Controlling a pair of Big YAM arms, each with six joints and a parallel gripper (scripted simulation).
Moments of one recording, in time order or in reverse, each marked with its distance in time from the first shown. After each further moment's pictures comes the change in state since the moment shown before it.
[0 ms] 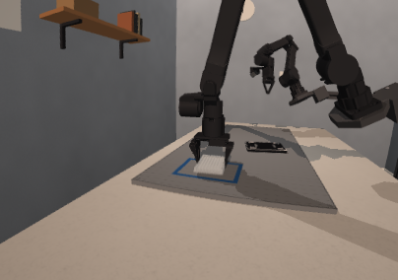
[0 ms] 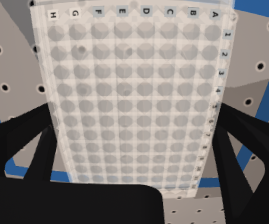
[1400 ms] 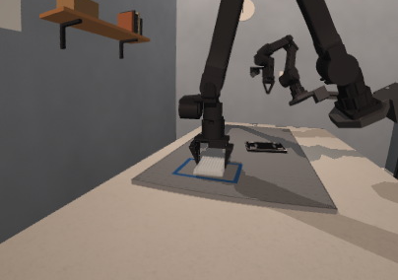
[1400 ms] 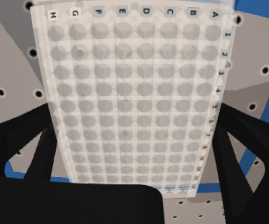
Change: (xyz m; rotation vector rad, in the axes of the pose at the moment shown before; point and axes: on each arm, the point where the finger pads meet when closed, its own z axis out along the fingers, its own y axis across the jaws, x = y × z) left arm 0.000 0.000 0.006 0.002 0.000 0.000; right arm 0.000 0.000 0.000 0.000 0.000 0.000
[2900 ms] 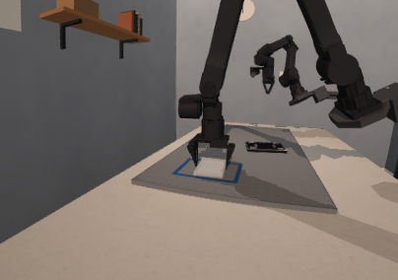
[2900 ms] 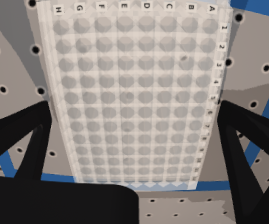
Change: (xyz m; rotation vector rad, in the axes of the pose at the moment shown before) left arm 0.001 0.001 -0.001 -0.002 0.001 -0.002; right arm 0.000 0.000 0.000 0.000 0.000 0.000
